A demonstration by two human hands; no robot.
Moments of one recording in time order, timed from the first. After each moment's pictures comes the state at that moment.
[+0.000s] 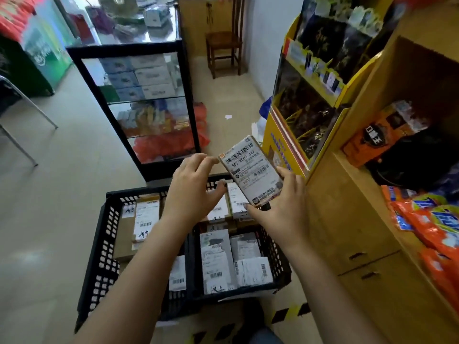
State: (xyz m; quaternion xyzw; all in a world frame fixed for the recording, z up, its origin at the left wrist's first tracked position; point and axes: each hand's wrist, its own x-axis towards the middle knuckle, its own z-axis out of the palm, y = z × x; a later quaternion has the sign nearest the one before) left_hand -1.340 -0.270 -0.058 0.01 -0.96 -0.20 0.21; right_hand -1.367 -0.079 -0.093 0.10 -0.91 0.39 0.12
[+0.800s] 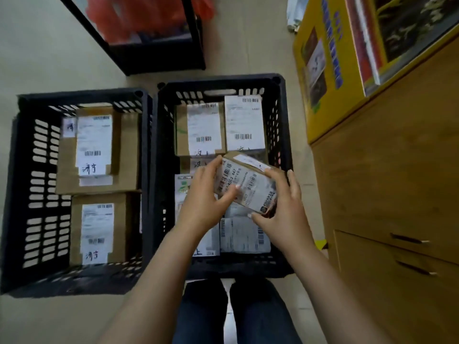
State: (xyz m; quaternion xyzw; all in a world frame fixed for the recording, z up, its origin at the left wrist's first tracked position) left_hand -1.422 -0.218 -0.359 0.24 -0.87 -0.43 -0.08; right_hand -1.458 -0.045 -0.362 0.10 -0.89 0.38 -0.24
